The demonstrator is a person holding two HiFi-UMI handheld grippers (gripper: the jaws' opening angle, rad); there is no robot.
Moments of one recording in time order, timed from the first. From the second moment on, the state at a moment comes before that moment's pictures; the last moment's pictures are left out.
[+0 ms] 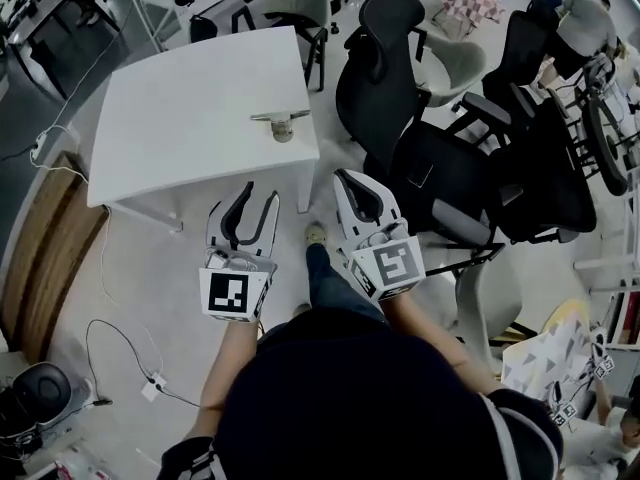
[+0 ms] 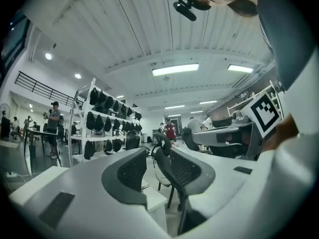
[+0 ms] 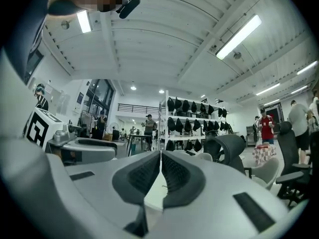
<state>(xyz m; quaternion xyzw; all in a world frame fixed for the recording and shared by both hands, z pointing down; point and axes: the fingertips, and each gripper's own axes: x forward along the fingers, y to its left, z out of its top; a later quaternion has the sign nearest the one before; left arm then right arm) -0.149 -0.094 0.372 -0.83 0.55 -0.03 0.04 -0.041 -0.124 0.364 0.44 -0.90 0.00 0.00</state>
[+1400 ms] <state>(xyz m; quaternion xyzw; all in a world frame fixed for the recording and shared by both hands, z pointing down) -0.159 -0.364 0.521 -0.85 0.46 -0.27 -0.03 -0.091 -0.393 0.452 0.39 -0.91 0.10 0.08</state>
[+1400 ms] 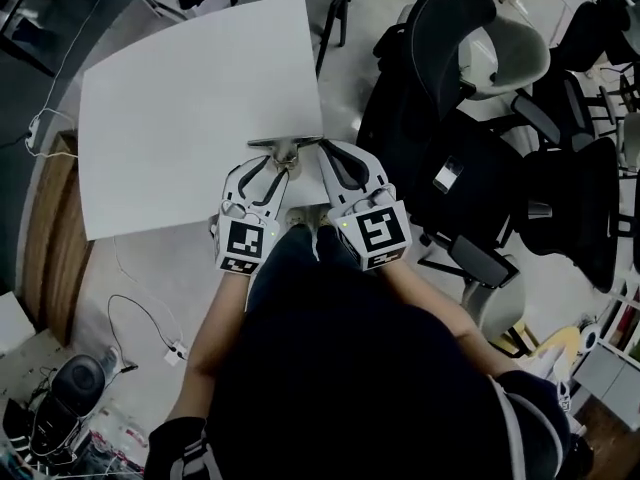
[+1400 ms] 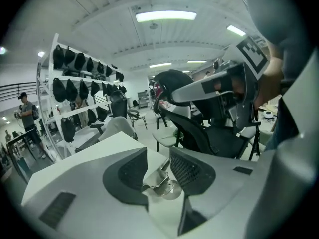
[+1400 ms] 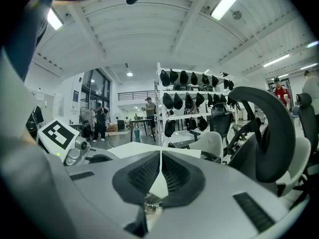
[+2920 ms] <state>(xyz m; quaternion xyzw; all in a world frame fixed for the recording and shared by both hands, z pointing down) -0.149 -0.395 0.647 -0.74 0.18 -0.62 0.19 -0.073 -0.399 0.478 0.47 -0.87 0.13 0.13</state>
